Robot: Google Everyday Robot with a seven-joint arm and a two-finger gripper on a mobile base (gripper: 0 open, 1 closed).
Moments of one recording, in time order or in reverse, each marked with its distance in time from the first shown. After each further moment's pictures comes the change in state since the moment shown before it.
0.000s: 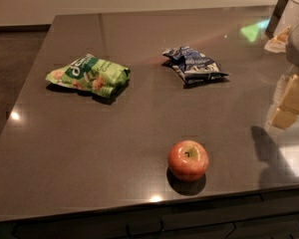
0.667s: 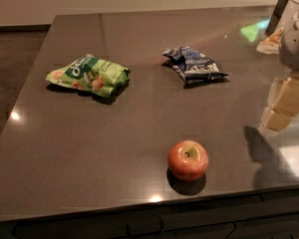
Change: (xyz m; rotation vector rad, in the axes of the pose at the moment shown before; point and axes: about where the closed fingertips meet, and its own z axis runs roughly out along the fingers) arm -0.011 0.005 0.003 -0.008 -0.024 -0.036
